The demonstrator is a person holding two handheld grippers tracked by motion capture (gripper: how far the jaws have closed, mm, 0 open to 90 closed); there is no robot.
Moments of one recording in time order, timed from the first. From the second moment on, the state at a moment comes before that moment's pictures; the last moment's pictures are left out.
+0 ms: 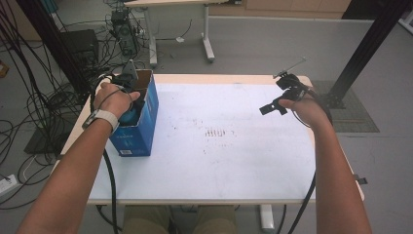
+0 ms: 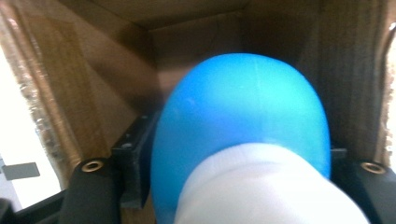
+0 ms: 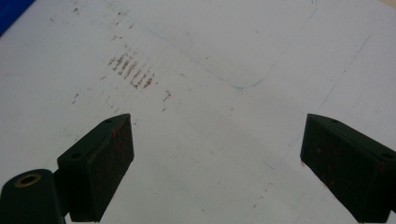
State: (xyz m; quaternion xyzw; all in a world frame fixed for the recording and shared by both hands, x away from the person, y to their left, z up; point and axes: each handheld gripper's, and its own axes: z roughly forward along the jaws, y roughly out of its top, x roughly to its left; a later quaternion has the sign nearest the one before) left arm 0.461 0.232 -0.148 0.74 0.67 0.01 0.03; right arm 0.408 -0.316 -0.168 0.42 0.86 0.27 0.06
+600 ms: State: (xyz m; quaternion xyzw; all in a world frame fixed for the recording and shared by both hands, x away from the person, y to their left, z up) left arm 0.459 0.237 -0.148 0.75 0.67 0.01 0.03; right arm 0.407 -0.315 -0.168 0.42 0.86 0.27 0.06
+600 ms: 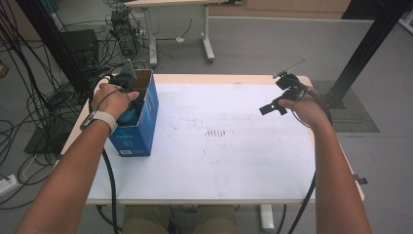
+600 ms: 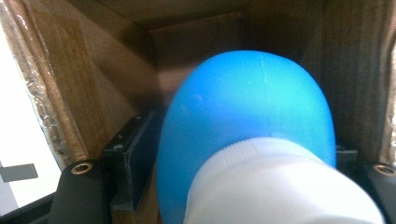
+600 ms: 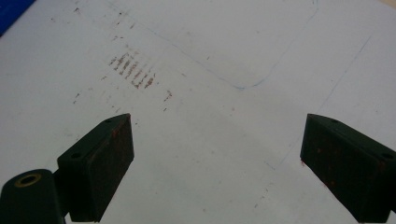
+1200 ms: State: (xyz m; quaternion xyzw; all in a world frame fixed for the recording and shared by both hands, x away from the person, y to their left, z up) left arm 0.455 0.235 -0.143 0.75 0.66 0.02 0.03; right arm 0.403 -0.317 -0.167 0.42 0.86 0.28 0.07
